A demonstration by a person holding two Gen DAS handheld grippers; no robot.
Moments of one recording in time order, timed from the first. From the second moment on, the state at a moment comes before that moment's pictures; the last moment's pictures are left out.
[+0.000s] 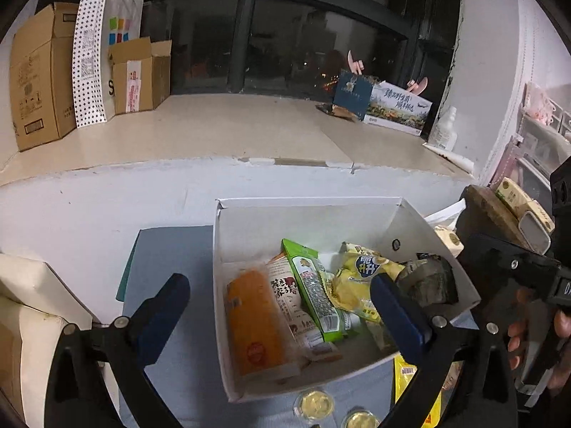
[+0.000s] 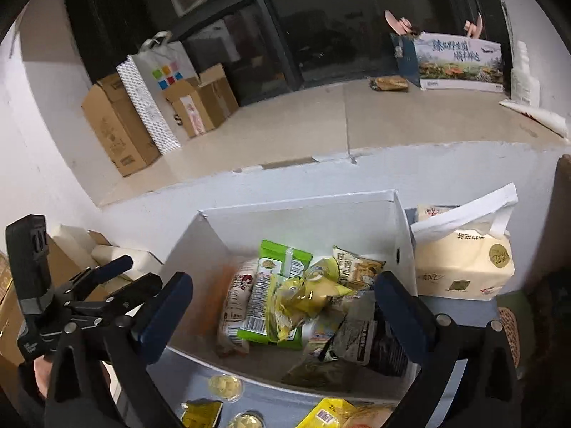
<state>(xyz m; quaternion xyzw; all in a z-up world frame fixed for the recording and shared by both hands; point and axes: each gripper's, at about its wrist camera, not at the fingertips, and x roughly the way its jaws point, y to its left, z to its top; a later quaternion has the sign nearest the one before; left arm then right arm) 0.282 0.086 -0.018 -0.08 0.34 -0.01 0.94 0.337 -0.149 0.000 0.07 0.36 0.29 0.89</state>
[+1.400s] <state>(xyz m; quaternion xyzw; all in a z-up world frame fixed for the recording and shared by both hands) 0.083 0.061 -0.160 -0.02 0.43 -0.10 0.89 0.057 -0.231 -0.011 0.01 0.20 0.37 0.91</state>
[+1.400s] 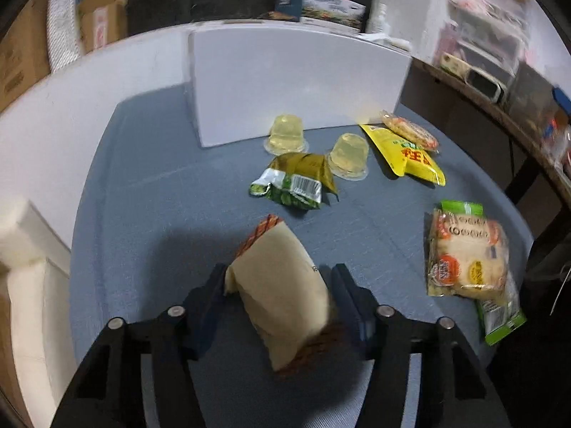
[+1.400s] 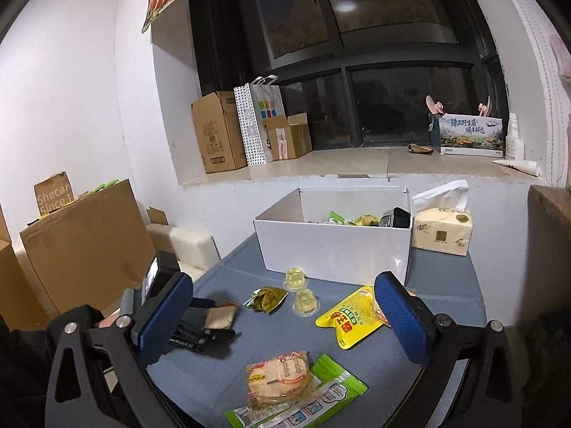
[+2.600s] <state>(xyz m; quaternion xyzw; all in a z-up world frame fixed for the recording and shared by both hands) -0.010 0.109 -0.064 -0.09 0.27 -0.05 0.96 0.186 -0.004 -0.140 -0.20 0.45 0.37 0.79</state>
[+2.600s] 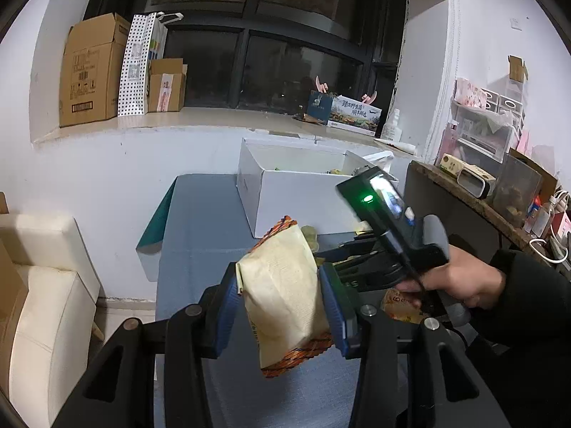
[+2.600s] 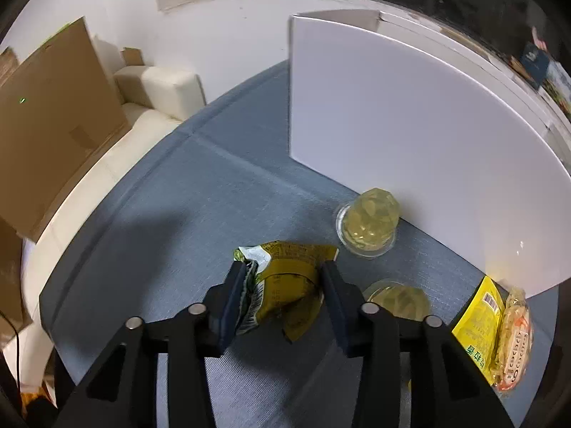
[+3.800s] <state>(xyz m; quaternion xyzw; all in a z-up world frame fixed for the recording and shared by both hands) 0.358 0.097 -0.014 -0.04 0.37 0.00 0.93 0.385 -0.162 0.025 0.01 0.32 0.22 0.92</state>
